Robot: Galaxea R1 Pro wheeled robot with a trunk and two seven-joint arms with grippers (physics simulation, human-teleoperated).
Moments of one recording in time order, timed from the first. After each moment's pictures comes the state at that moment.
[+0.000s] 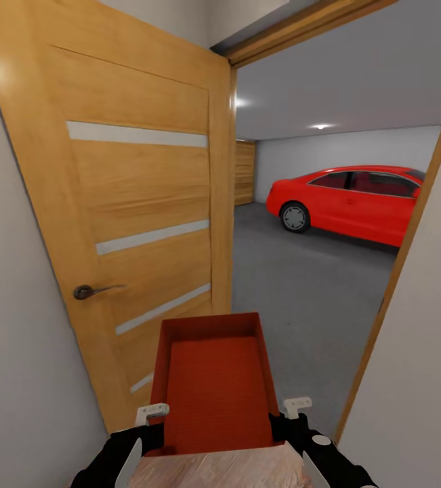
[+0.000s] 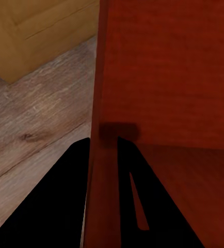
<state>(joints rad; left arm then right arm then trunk) -0.42 -0.09 0.11 -0.60 0.05 0.38 0.04 -0.49 0.01 0.16 -0.38 -0.11 -0.04 0.12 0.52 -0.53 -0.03</state>
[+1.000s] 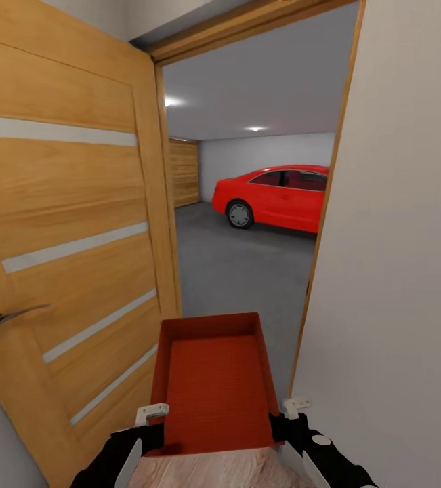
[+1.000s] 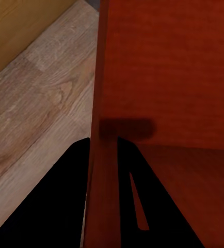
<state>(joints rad) -0.42 -0.09 0.11 -0.60 0.05 0.38 0.04 -0.49 0.01 0.16 -0.38 -0.11 -0.04 0.12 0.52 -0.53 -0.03</state>
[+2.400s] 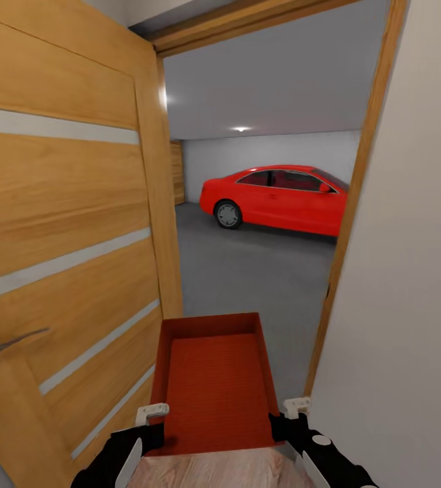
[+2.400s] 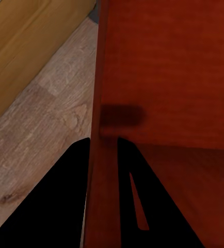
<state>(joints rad) -0.42 -0.09 0.11 -0.60 0.04 0.38 0.04 -0.49 0.01 0.16 -0.38 -0.11 -0.04 0.12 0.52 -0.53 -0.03</state>
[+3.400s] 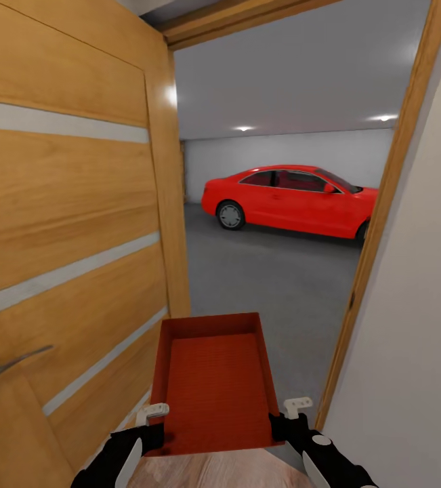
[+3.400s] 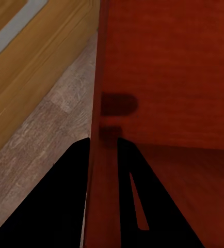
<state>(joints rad) -0.42 -0.09 0.11 -0.60 0.04 0.38 0.04 -0.49 0.01 0.16 -0.38 -0.11 -0.04 0.12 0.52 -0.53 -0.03</state>
